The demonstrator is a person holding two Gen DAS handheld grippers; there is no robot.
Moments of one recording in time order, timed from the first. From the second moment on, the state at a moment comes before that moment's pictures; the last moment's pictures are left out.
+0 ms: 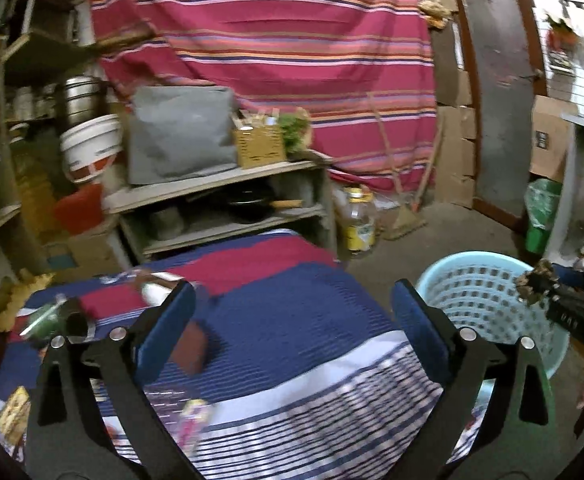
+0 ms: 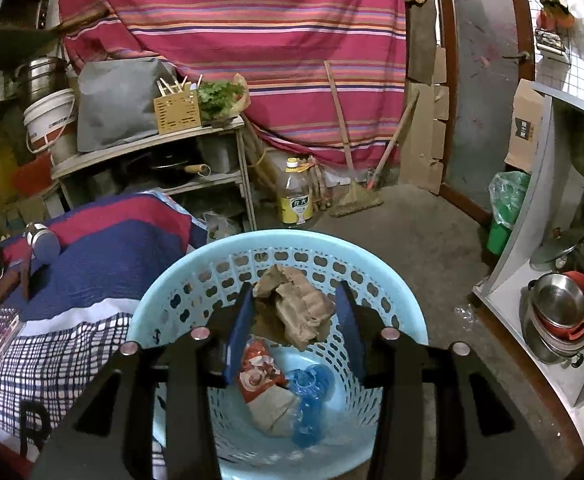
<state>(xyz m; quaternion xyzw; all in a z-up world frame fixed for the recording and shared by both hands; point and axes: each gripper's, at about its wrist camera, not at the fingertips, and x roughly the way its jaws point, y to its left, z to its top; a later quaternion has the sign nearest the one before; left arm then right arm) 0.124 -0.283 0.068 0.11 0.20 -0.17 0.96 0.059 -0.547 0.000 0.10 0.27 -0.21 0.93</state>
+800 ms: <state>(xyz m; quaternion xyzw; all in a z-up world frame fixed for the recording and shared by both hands) 0.189 -0.046 0.046 0.08 0.26 0.01 0.96 0.095 -0.450 0.013 0.06 0.27 -0.21 0.94</state>
